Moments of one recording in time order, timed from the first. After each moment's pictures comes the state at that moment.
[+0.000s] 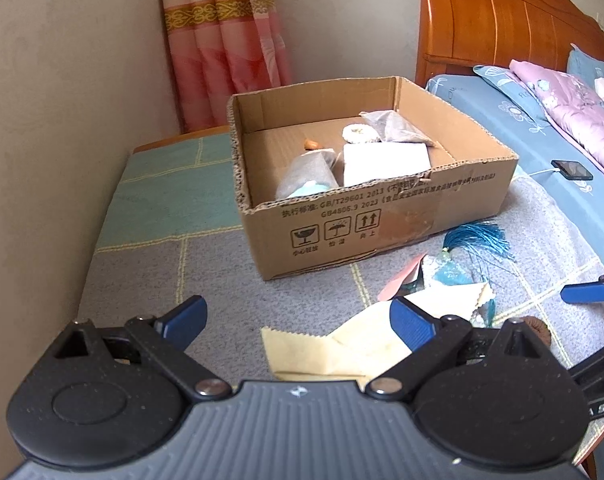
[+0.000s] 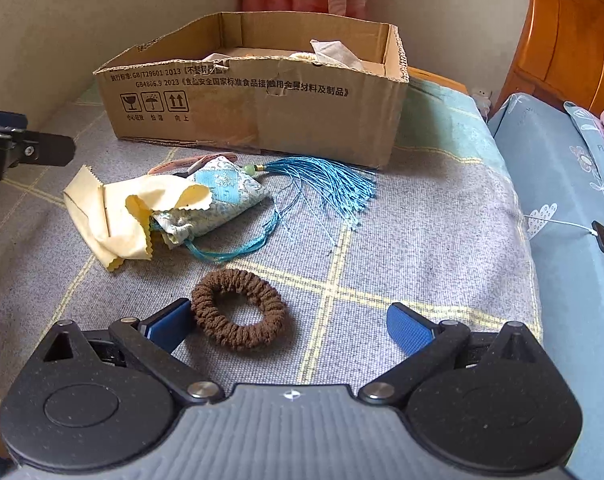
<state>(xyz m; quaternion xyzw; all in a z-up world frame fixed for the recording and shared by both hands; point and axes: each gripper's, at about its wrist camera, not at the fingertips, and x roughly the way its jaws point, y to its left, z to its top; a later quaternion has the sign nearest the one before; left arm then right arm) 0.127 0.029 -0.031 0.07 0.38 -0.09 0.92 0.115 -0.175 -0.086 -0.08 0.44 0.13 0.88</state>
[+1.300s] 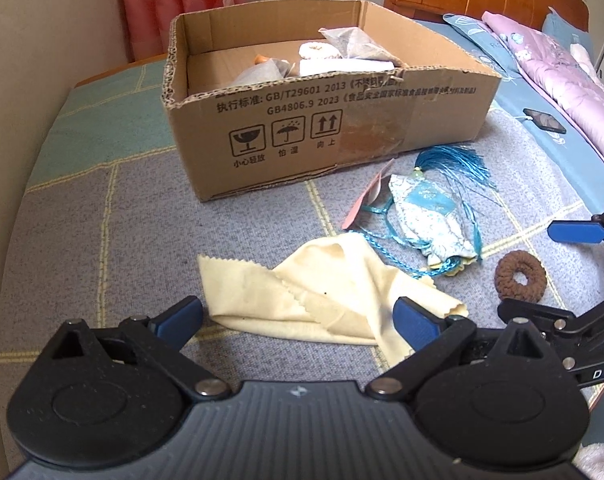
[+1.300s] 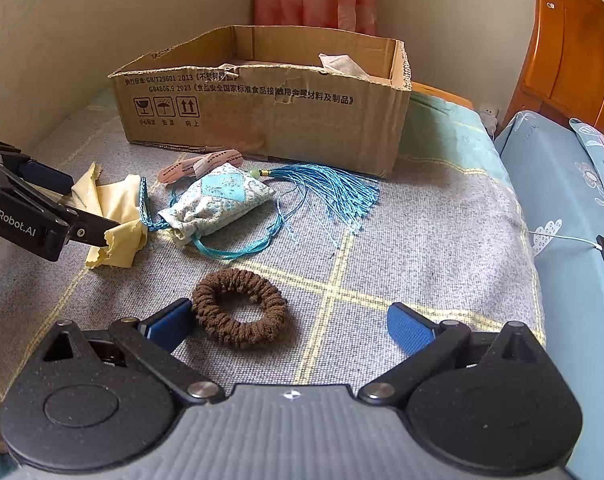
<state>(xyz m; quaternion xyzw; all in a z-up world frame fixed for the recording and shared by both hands) 0.129 0.023 -0.076 0.06 0.46 -0.15 0.87 0.106 -0.177 -0.089 -0.09 0.42 0.14 0.89</state>
